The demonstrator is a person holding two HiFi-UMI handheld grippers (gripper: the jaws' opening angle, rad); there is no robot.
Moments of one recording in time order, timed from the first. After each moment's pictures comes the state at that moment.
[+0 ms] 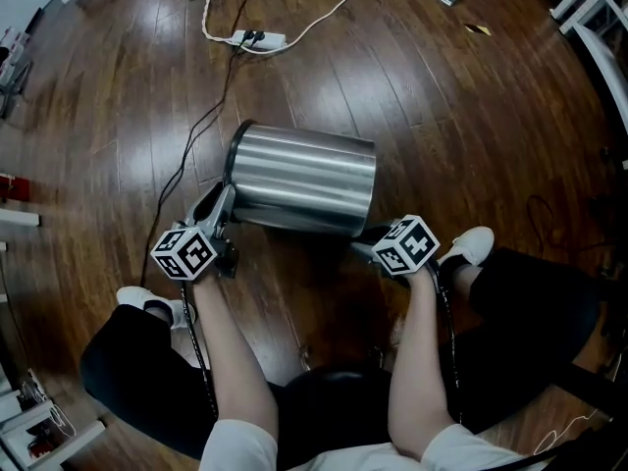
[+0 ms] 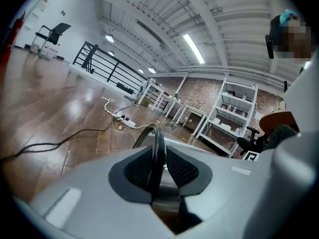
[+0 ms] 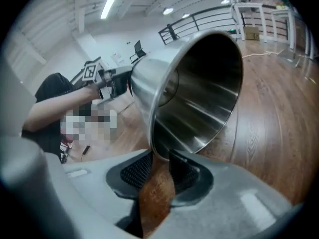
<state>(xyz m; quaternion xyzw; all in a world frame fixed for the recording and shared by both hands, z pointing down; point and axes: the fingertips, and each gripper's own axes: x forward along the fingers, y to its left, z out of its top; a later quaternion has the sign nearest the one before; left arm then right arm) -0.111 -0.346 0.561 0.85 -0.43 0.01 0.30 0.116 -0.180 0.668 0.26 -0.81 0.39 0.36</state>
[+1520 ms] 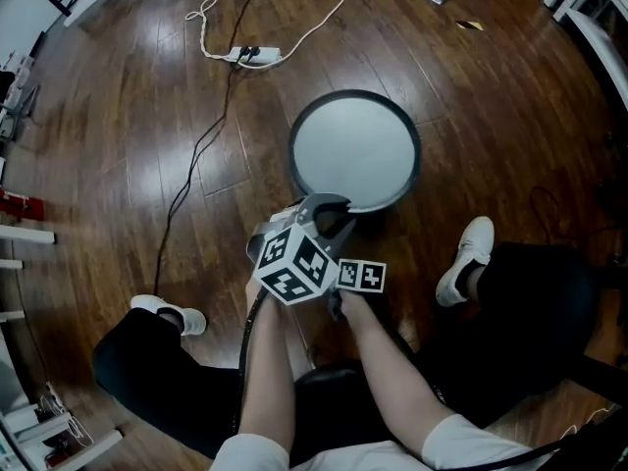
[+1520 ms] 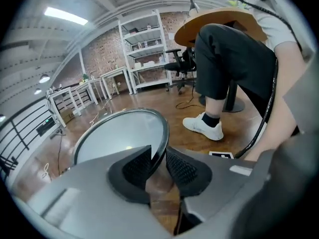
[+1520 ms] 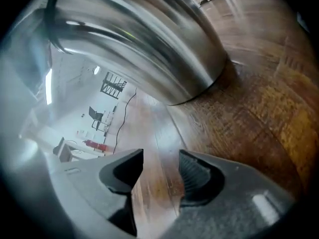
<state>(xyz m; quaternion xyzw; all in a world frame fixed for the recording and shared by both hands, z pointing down) 0.132 -0.222 0.523 0.93 -0.08 0.36 -0.07 0.038 -0.163 0.770 0.47 -0.62 0.63 0.04</state>
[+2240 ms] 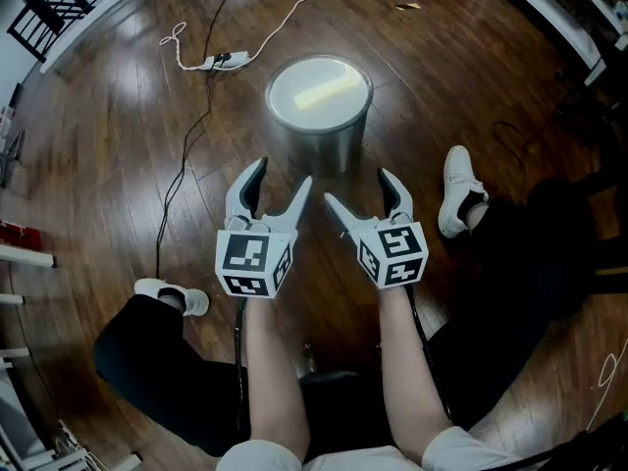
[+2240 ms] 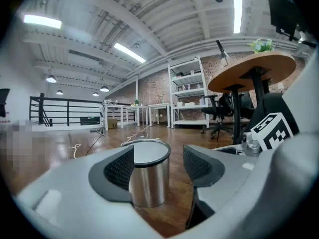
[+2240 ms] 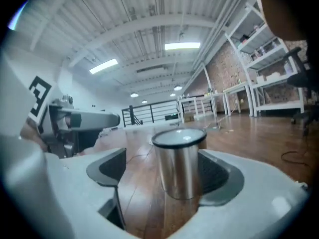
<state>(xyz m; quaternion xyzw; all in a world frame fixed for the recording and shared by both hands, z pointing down) 0.030 -0.149 0.407 0.94 -0.33 0.09 0.03 0.116 -0.109 0.478 0.66 -0.73 0.14 0.03</state>
